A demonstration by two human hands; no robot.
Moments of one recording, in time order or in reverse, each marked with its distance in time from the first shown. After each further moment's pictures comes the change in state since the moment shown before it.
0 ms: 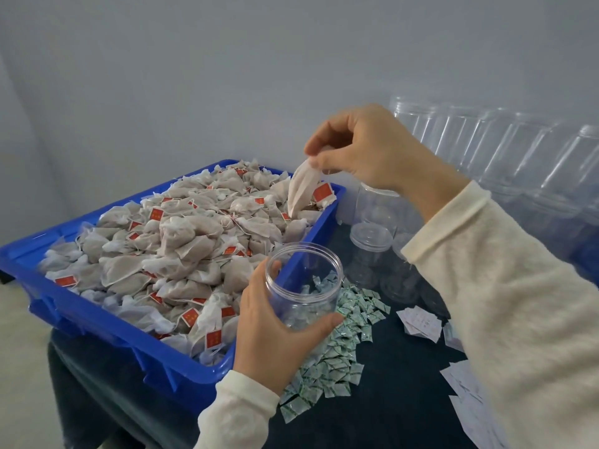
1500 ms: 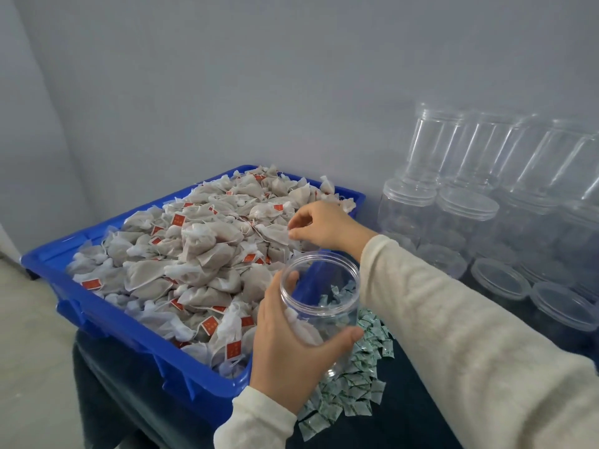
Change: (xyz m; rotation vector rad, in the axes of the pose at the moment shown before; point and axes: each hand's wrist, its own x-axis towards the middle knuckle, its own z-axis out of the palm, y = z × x) left_hand 0.002 -0.003 -0.001 -0.055 0.055 -0.042; right_hand 0.033 0.073 0.120 -0.072 -0.295 0.210
